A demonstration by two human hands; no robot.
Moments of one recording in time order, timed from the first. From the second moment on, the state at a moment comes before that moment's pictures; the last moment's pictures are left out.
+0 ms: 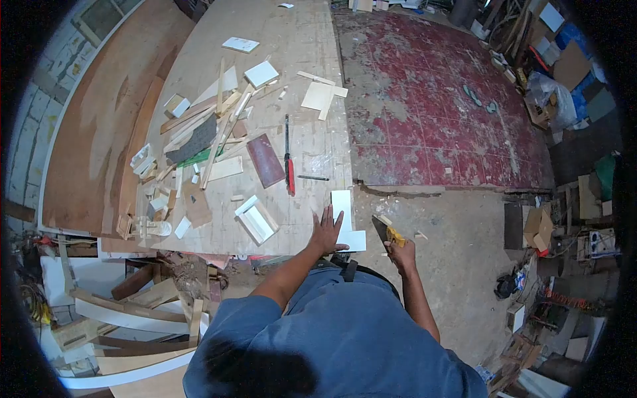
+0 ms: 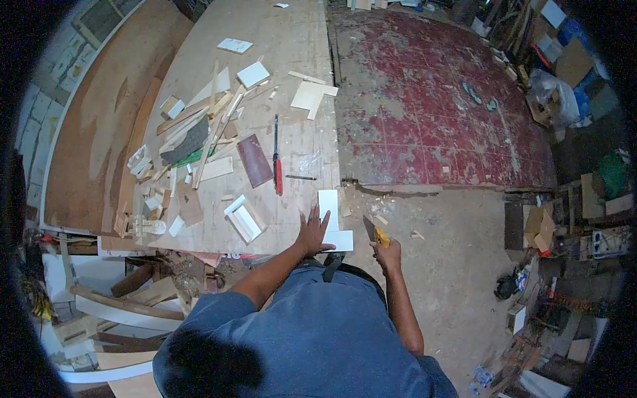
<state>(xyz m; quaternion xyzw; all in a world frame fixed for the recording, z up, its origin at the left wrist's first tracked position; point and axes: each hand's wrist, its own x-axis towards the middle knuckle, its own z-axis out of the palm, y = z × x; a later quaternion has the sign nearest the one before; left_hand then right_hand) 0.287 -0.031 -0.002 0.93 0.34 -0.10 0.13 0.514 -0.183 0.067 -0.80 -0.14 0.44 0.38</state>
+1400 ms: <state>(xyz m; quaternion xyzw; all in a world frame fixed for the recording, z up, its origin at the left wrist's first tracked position) 0.339 0.003 0.034 0.93 0.30 -0.17 0.12 0.430 -0.147 0.108 -0.76 -0.30 0.35 0.46</state>
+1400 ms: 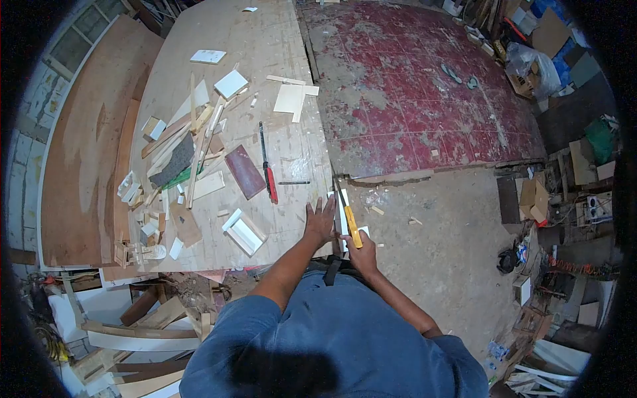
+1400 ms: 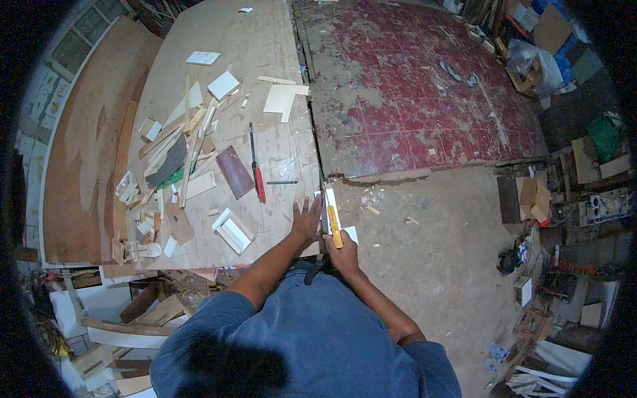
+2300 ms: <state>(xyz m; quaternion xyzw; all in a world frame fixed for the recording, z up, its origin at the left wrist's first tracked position) 0.343 0.020 0.006 0.93 0.28 -0.23 0.09 0.364 -0.189 0.092 -0.78 -0.29 0.25 0.49</state>
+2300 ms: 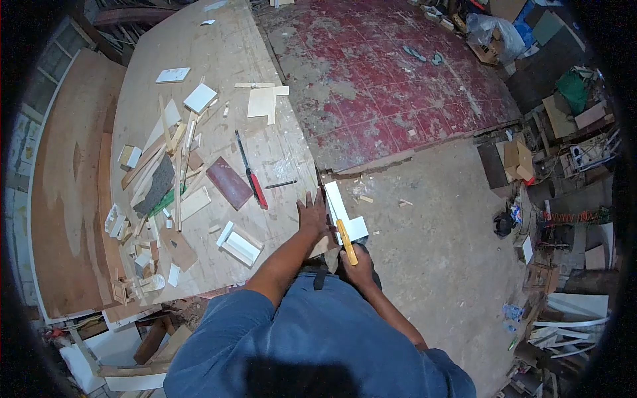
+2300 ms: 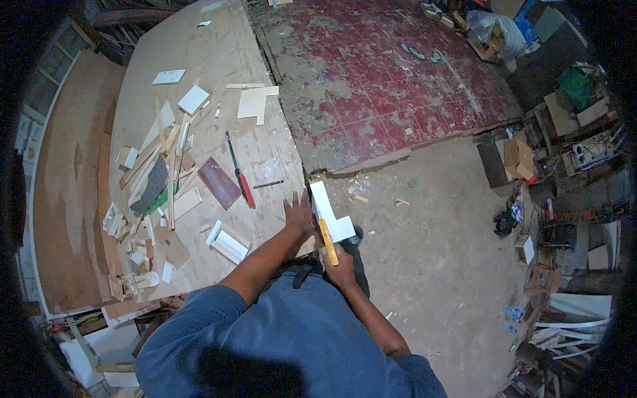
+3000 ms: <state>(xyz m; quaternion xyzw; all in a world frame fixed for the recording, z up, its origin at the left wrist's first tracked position) 0.357 0.029 0.004 0.91 0.29 -0.28 0.12 0.369 -0.189 0.087 -0.77 -0.28 0.21 0.54</state>
